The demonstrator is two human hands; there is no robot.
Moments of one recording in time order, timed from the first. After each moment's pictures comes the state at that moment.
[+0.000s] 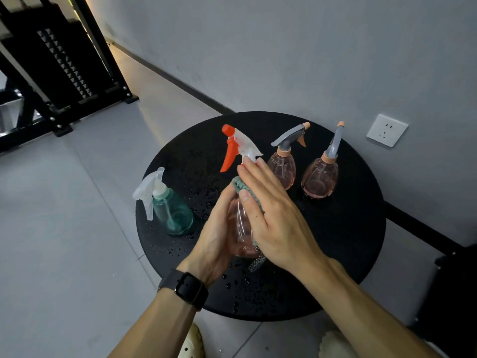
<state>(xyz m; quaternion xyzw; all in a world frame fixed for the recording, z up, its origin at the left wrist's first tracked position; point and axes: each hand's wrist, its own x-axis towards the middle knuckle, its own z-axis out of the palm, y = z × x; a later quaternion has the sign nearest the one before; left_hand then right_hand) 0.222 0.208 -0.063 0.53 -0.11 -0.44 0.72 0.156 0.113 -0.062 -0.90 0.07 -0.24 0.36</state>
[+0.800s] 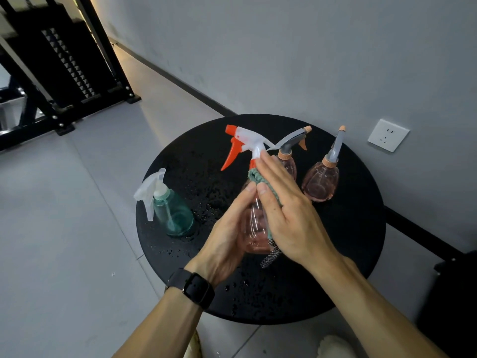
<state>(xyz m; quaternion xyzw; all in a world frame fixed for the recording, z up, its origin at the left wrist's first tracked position) 0.216 0.200 -0.067 0.53 -0.13 -0.44 0.71 0.150 0.095 -0.054 -0.88 0.08 -0.24 0.41</state>
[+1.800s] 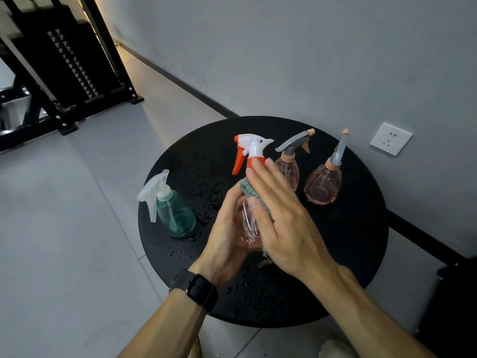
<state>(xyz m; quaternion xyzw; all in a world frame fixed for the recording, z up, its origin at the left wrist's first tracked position) 0.219 0.200 -0.065 0.50 -0.10 -0.43 0.74 0.153 0.106 -0.061 -0.91 0.04 -0.28 0.30</state>
